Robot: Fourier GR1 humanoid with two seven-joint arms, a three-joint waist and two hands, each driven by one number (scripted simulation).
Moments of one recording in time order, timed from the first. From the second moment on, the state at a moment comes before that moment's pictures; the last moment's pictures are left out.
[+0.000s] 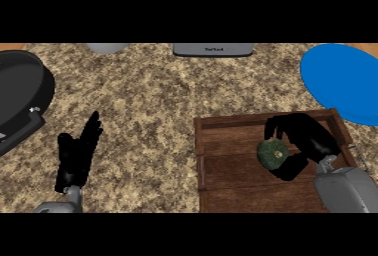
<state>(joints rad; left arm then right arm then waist) -0.03 0.17 -0.08 -1.49 -0.01 0.20 0.24 -0.25 -0.34 0.18 -1.52 0.79 0.37 0.10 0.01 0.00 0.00</state>
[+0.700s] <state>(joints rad) -0.02 0.17 -0.06 -1.47 -0.02 0.18 0.21 -0.50 -0.49 -0.08 -1.22 0.72 0.19 -0.27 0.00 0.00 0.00</state>
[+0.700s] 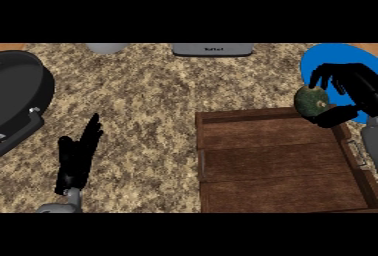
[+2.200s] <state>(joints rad) -0.06 0.13 -0.07 -1.47 -0.05 0.16 0.23 -0.90 -0.73 -0.30 -0.31 0.83 -0.02 -0.42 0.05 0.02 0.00</state>
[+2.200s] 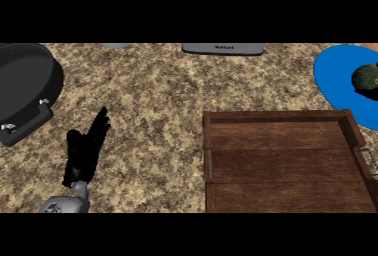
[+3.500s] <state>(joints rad) -0.09 0.12 -0.06 -1.45 -0.06 0.16 0.22 -0.92 -0.86 -0.57 -0.07 0.54 0.46 -0.69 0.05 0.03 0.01</state>
